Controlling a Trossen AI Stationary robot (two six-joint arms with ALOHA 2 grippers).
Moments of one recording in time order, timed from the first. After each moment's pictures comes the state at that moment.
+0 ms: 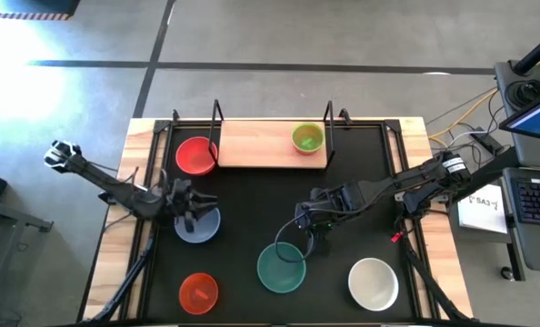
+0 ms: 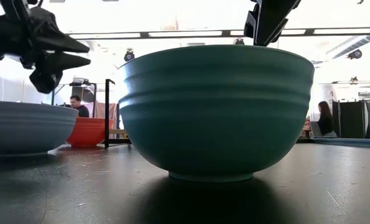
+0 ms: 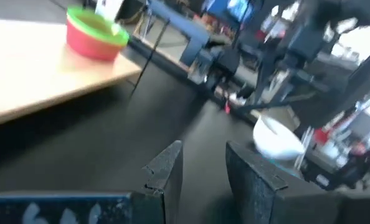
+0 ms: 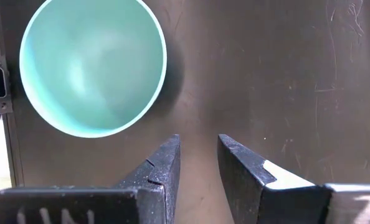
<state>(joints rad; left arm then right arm) -0.49 0.58 0.13 0.29 -0.67 -0.65 0.26 1.64 1.44 -0.96 -0.02 0.40</state>
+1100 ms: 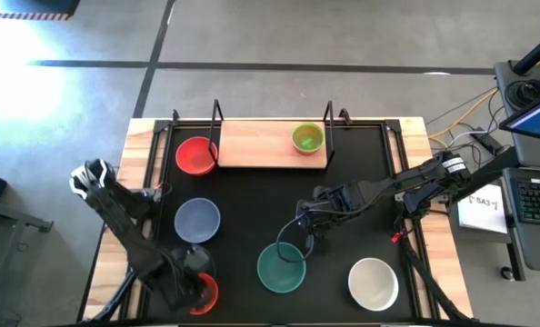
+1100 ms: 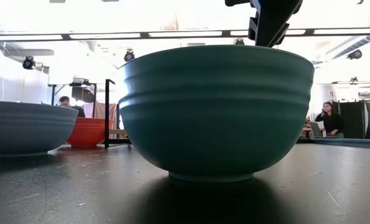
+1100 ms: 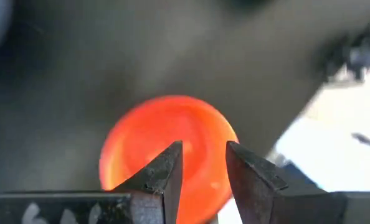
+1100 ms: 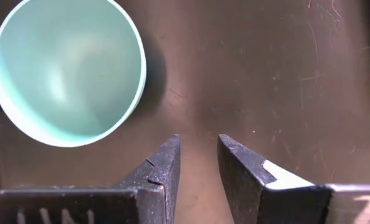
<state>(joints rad) -0.88 1.59 1.22 -0.87 -0.17 -1.63 0.26 1.64 1.42 -0.96 0.03 0.48</state>
